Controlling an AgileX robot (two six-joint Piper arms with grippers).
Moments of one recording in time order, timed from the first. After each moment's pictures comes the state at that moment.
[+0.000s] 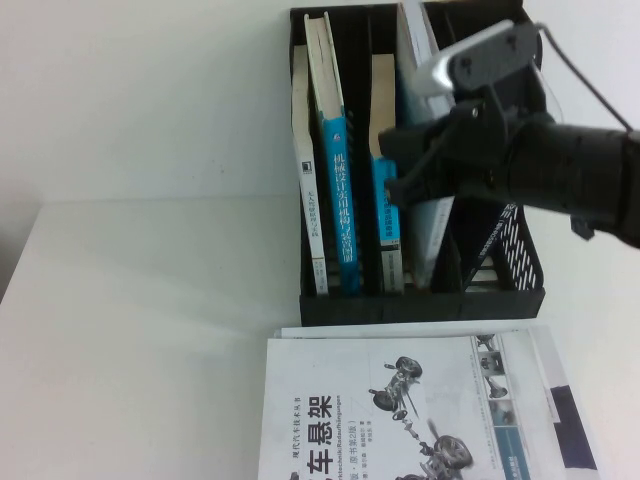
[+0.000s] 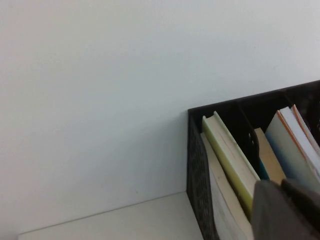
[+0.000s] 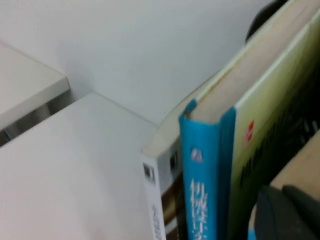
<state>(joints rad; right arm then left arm) 0.49 1.64 -1.16 1.74 0.22 -1.77 -0.64 1.55 -2.33 0.36 1.30 -0.31</state>
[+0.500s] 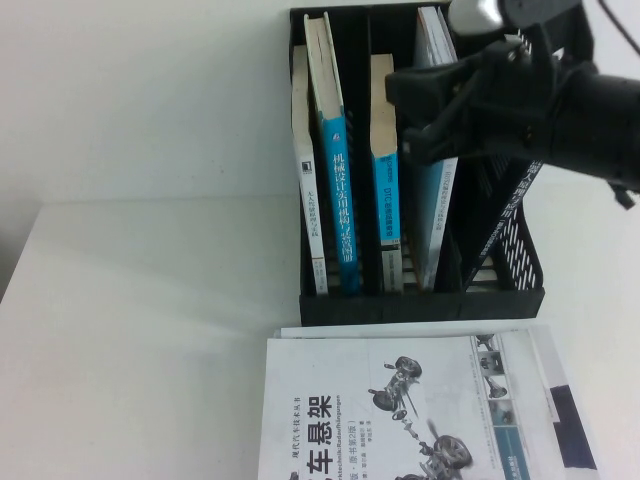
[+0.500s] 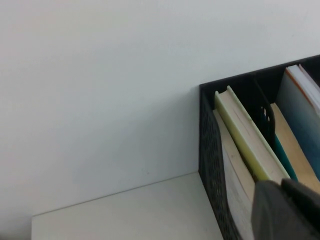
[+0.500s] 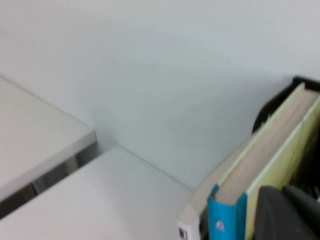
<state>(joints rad) 0.49 1.52 -1.17 1.71 0.27 -1.72 -0.64 1.53 -2.24 0.38 1.30 -0.31</state>
